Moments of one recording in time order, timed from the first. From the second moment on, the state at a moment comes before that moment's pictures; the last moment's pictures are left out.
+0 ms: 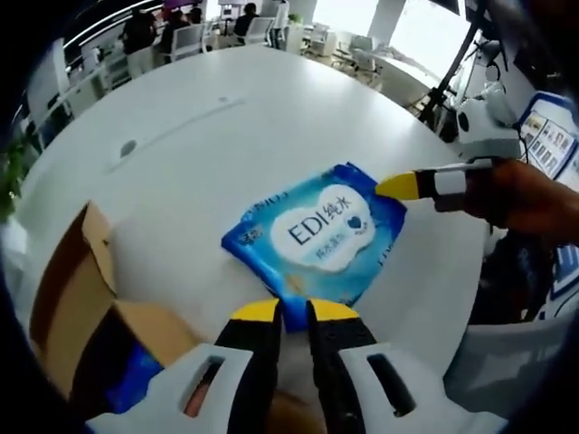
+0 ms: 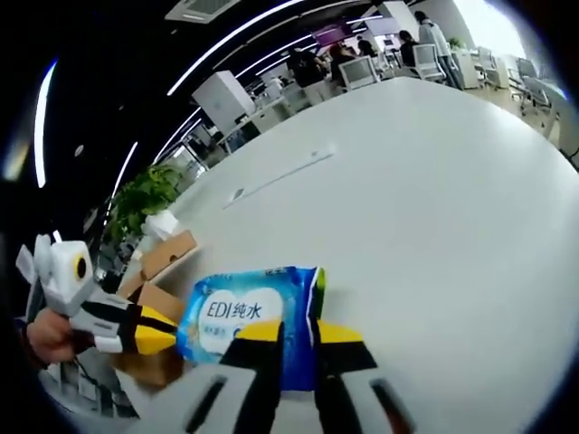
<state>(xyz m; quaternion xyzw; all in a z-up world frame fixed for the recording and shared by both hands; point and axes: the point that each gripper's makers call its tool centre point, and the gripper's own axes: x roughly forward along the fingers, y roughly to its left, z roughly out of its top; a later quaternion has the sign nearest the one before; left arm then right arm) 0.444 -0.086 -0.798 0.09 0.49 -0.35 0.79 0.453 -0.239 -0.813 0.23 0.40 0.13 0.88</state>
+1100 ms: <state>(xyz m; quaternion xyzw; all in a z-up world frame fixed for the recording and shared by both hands) 0.422 -0.040 -0.723 -0.03 0.38 -0.35 0.86 0.403 -0.207 -0.787 0.21 0.37 0.14 0.90</state>
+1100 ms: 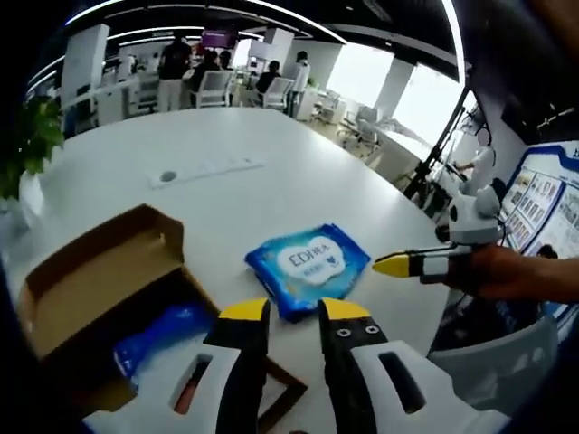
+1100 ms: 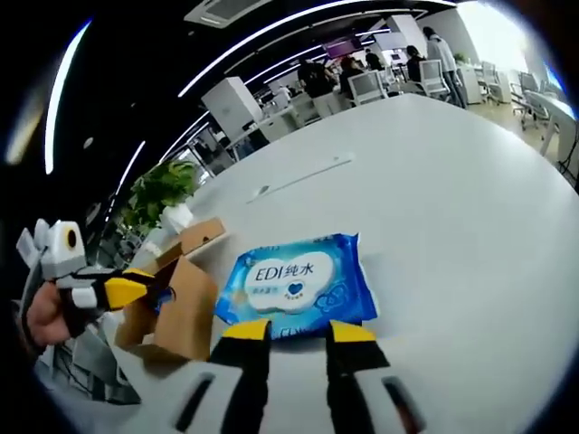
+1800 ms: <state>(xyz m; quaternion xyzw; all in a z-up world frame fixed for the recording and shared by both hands) 0.406 0.030 -0.710 -0.07 0.33 -0.29 0.90 0.389 -0.137 -0.767 0.21 0.36 0.20 0.89</state>
